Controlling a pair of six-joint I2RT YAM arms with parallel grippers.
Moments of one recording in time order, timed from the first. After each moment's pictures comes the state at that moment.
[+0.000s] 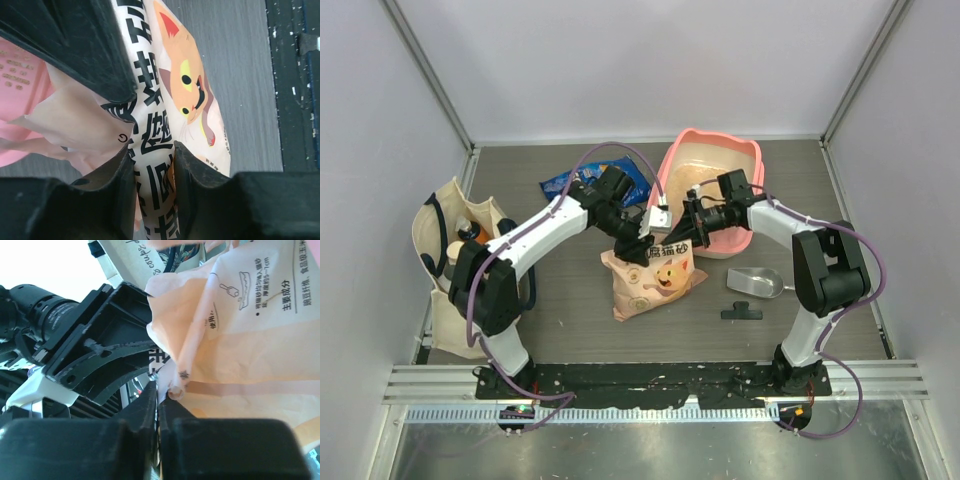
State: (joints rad) left arm -0.62 1.73 1.45 -0.87 0.77 0.88; right arm 0.29 1.78 1.14 -0.33 -1.32 0.91
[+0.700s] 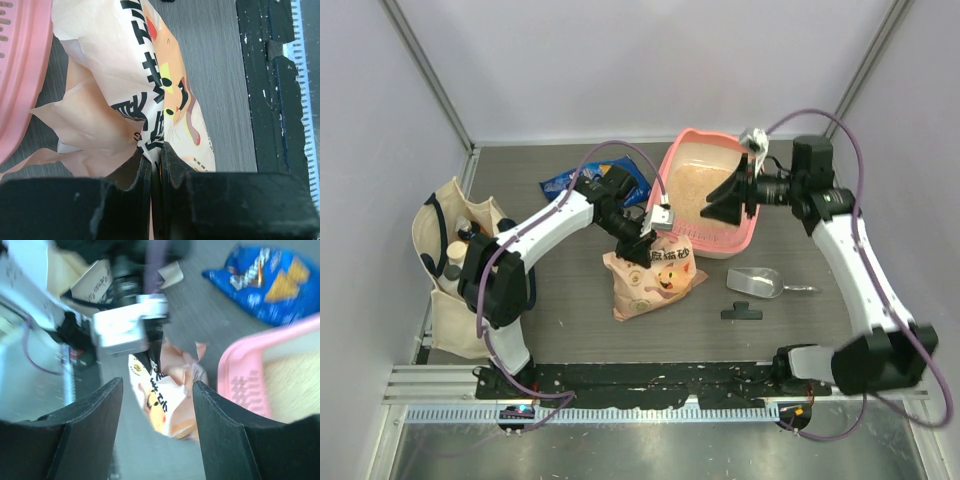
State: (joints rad) left arm -0.62 1.80 1.52 -0.97 0.84 0.87; right arm 0.09 1.42 1.34 -0.52 -1.14 0.01
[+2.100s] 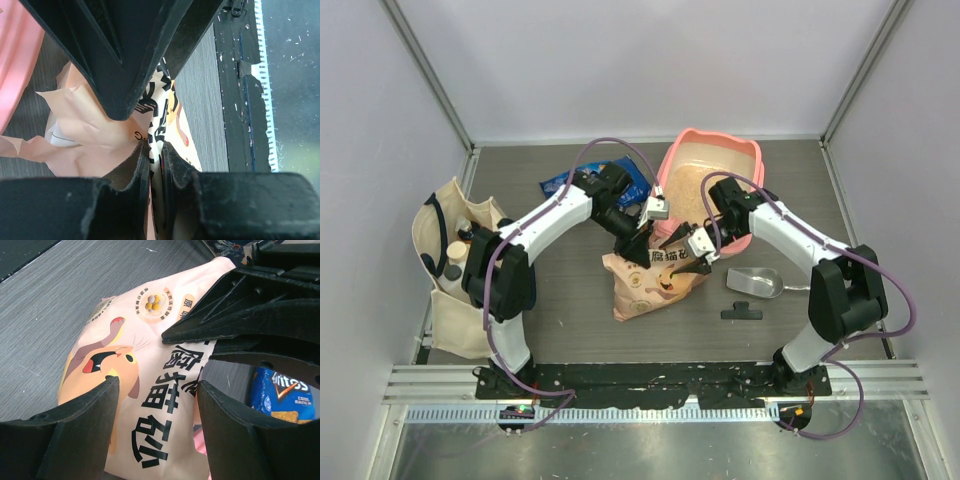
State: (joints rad) left arm -0.58 1.85 1.55 -1.03 0.97 0.79; right arm 0.40 1.59 1.19 -0.92 -1.17 -1.91
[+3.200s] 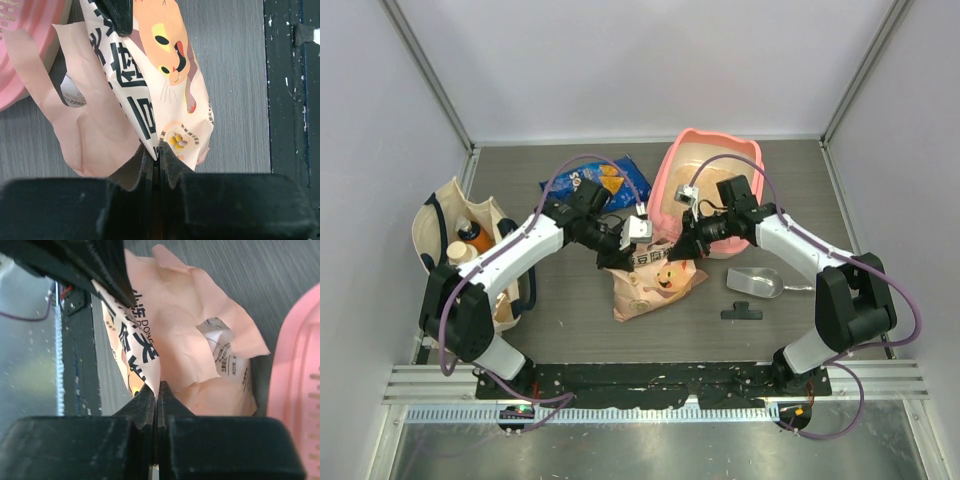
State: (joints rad) left arm -0.57 1.54 1.23 -0.80 0.77 0.83; right arm 0.36 1.54 1.05 -0.41 -1.04 -0.38
